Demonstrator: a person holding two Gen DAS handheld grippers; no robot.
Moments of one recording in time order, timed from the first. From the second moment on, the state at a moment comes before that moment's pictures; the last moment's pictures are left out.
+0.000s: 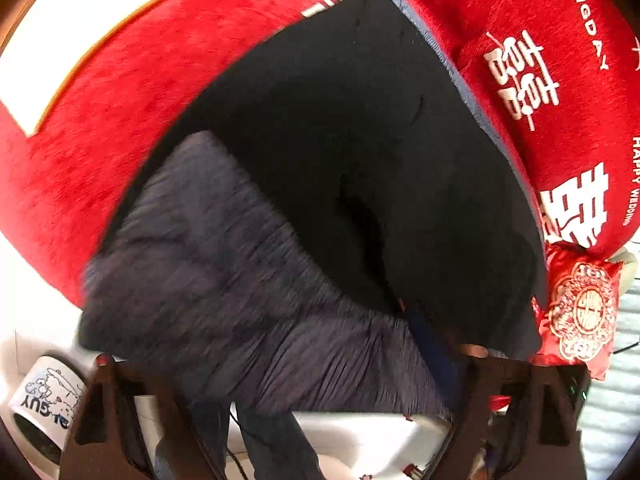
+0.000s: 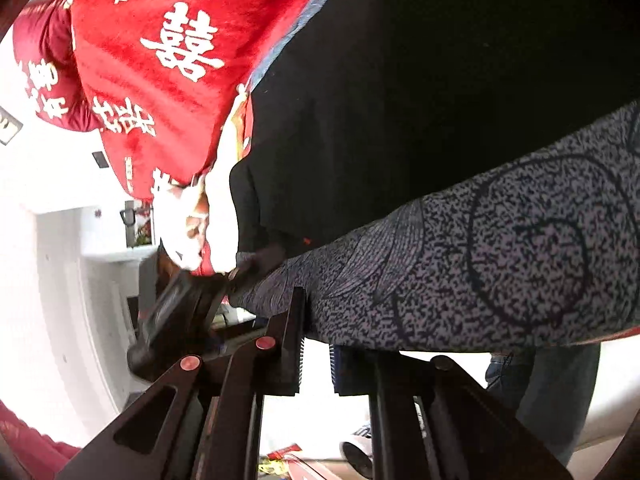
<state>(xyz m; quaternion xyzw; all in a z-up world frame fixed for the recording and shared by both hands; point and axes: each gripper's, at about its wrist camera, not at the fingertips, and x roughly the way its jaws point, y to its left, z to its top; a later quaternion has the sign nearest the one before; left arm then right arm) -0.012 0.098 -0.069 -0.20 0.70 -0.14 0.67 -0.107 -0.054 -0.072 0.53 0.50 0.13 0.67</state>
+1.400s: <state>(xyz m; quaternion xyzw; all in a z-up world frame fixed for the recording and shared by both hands) 0.150 -0.019 0.022 -0.10 0.63 -0.17 0.75 -0.014 -0.300 -0.011 0.60 0.46 0.04 0.65</state>
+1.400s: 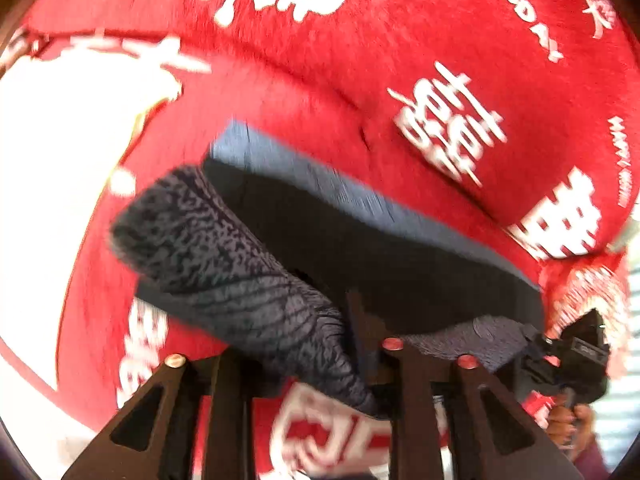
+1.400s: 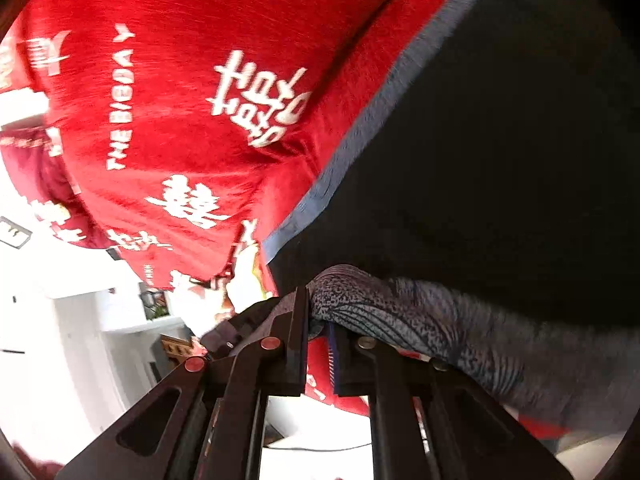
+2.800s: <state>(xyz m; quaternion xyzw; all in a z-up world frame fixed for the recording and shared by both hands) 0.113 -0.083 -0.026 0.14 0.64 -0.08 0.75 0.038 -0.321 0.014 0.36 0.54 0.01 0.76</state>
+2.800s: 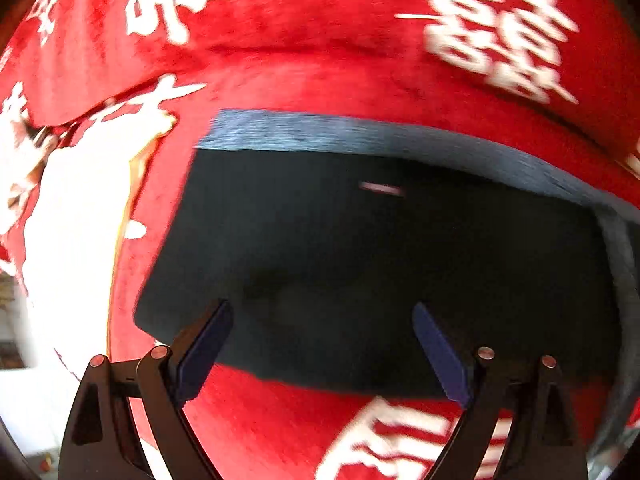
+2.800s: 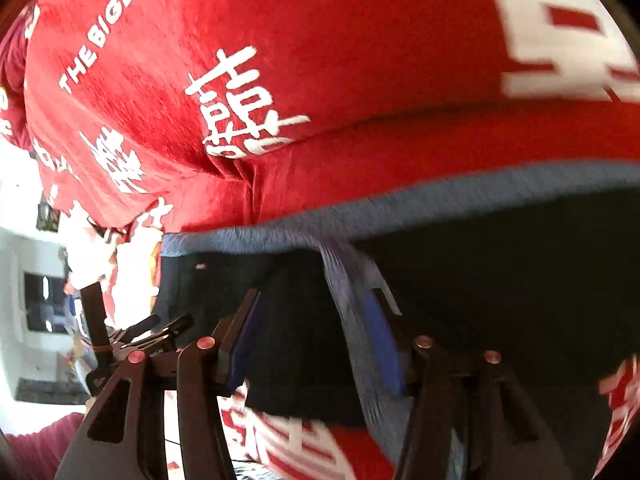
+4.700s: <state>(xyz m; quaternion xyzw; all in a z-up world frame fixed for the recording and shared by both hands) 0.033 -0.399 0.048 0.15 0.59 -0.38 0.70 -0.226 -0.564 0.032 0.62 0.35 -0.08 0.69</state>
